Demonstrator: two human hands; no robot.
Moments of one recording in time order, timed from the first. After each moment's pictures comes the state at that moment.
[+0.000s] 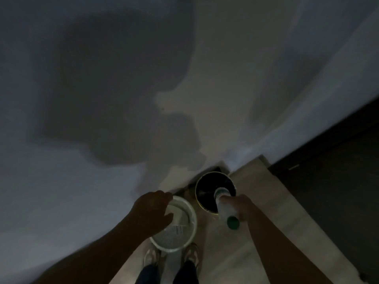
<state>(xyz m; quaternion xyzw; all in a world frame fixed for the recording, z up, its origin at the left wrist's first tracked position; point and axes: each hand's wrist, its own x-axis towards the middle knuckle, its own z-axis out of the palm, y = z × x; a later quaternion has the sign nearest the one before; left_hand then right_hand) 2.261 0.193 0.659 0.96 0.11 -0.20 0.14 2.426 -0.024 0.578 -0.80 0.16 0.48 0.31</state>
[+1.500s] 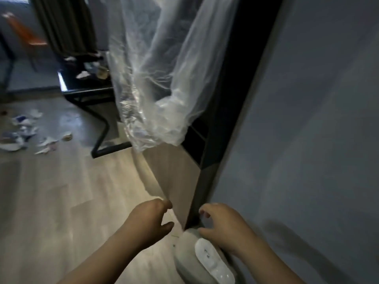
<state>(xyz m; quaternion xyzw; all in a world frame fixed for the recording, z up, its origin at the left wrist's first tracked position) 1.459 0.226 0.796 0.61 0.77 0.09 0.16 1.642 0.326 0.818 -0.39 -0.89 0.22 -0.05</state>
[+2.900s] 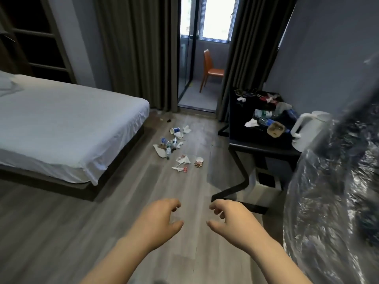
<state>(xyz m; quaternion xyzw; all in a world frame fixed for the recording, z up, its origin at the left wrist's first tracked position) 0.825 0.139 0.828 0.25 0.94 0.19 0.10 0.883 0.340 0.840 -0.05 -0.97 0.21 -0.06</state>
